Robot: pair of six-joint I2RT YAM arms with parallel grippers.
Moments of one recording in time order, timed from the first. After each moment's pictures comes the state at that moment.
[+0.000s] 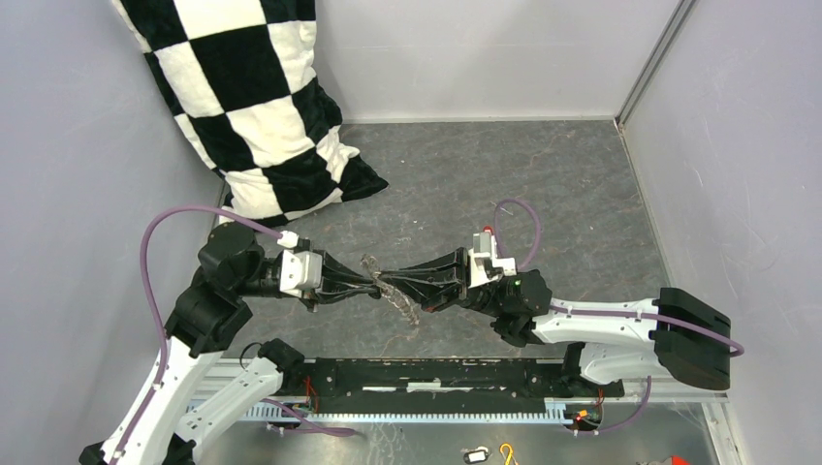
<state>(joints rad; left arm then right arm) -0.55 0.63 1.02 -0.54 1.00 0.34 1.22 1.24 0.57 1.32 -0.21 0.23</state>
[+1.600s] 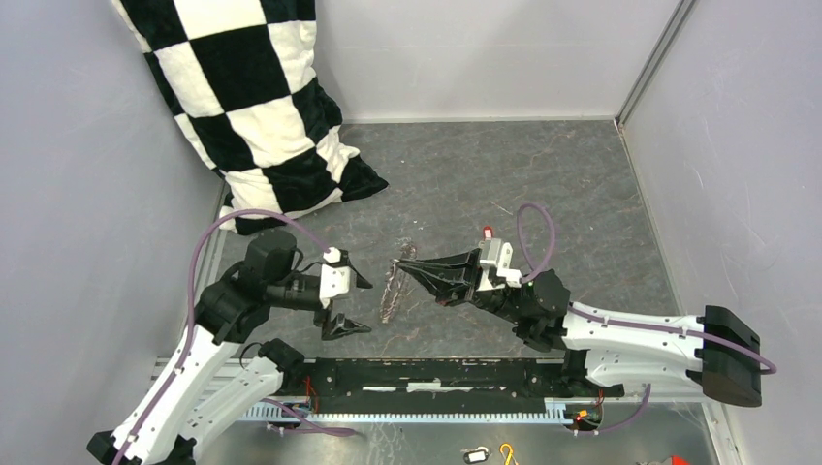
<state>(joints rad) -0.55 0.66 0.89 -0.90 0.87 0.60 1.22 1.02 0.55 0.98 -0.06 -0.02</state>
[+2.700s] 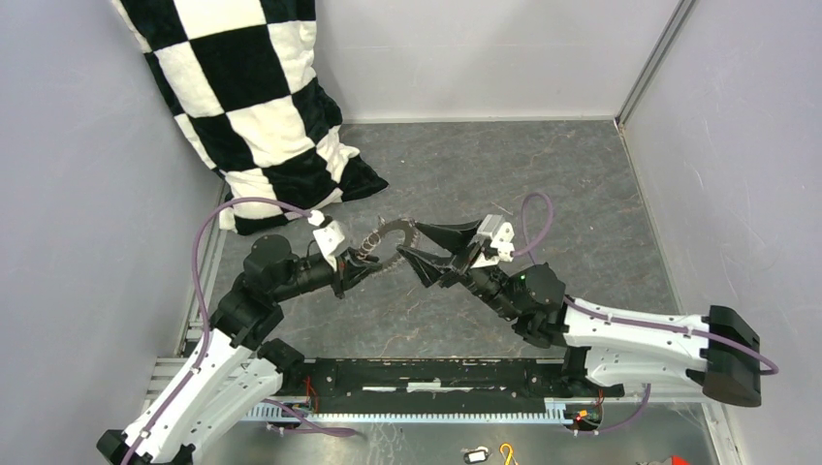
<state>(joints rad) -0.55 0.57 0.64 -0.29 0.57 0.09 1.22 1.06 0.60 0.92 0.23 0.08</state>
